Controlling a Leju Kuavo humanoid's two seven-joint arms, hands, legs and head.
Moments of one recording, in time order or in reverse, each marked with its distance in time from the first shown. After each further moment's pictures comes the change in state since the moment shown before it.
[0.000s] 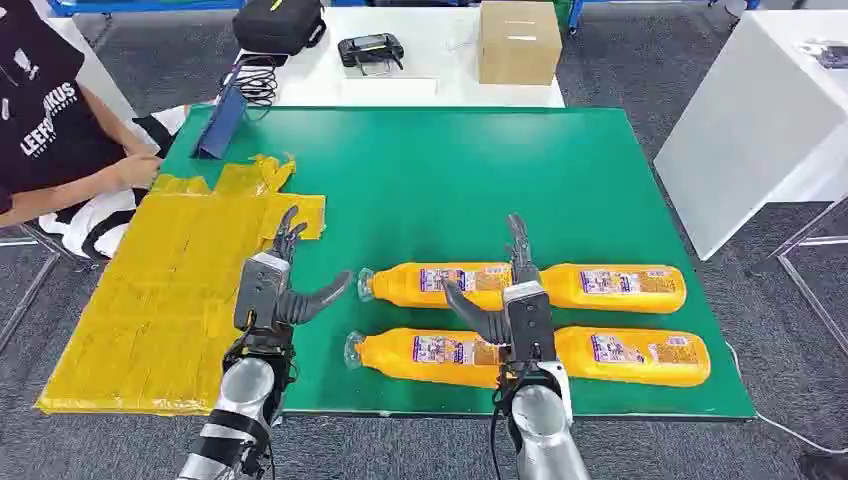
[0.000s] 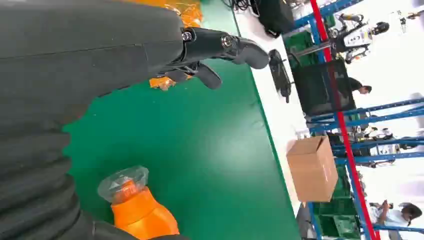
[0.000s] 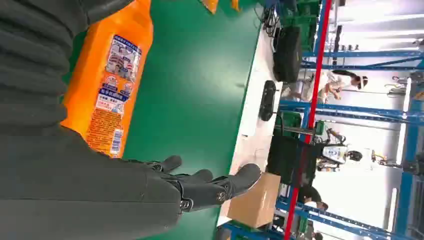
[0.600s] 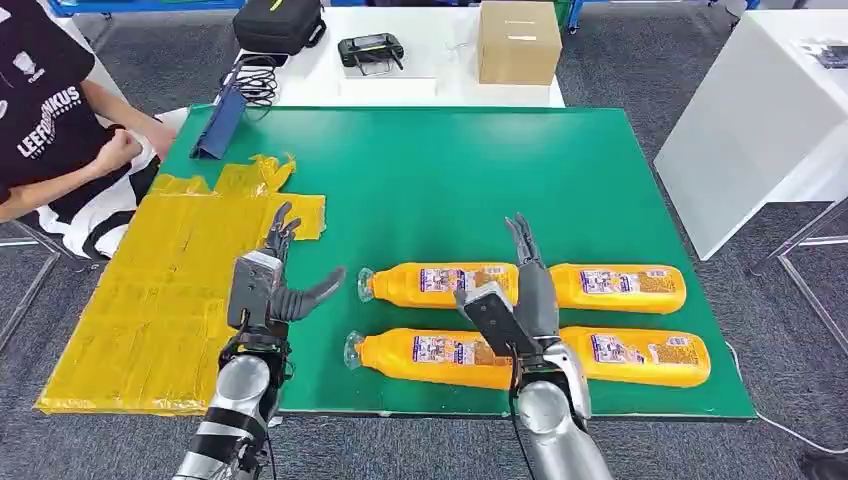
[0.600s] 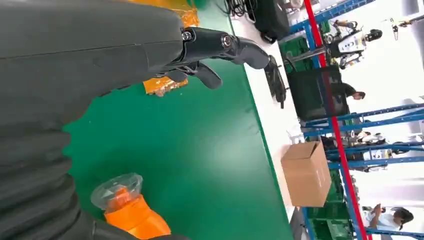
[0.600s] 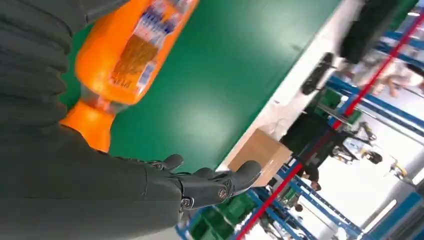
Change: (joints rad) left arm -0.010 -0.008 0.030 -0.003 0.003 -0.013 -0.018; right arm -0.057 -0.097 0.004 0.042 0.457 -0.052 0.129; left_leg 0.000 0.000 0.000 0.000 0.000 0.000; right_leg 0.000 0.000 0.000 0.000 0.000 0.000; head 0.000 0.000
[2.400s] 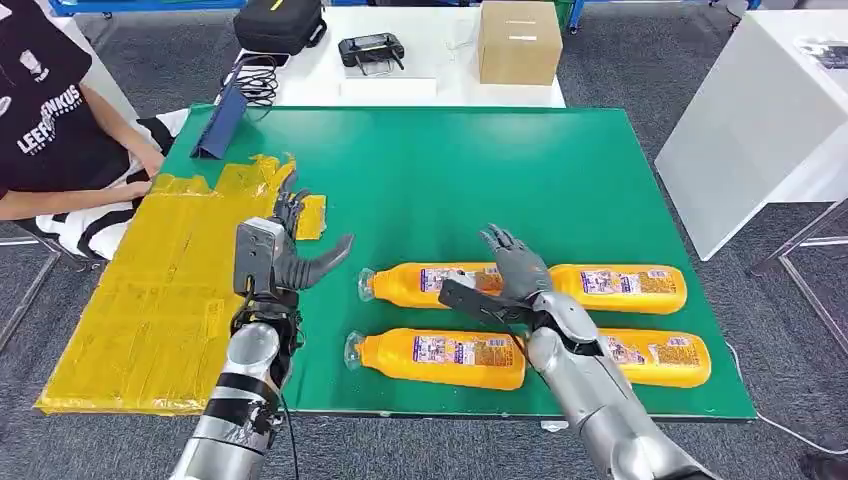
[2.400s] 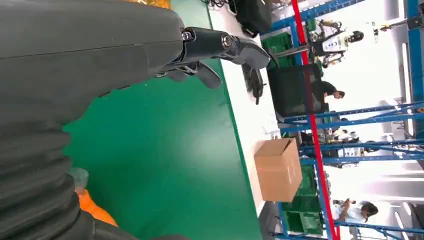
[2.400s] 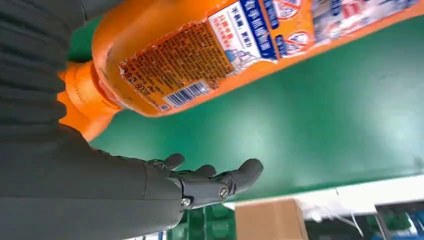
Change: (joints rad) left arm -0.151 -0.043 0.039 0.113 0.028 -0.027 -0.026; right arm -0.420 -0.111 0.132 0.667 0.215 0.142 0.065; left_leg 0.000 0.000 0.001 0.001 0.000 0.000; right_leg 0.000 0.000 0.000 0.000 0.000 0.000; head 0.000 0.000
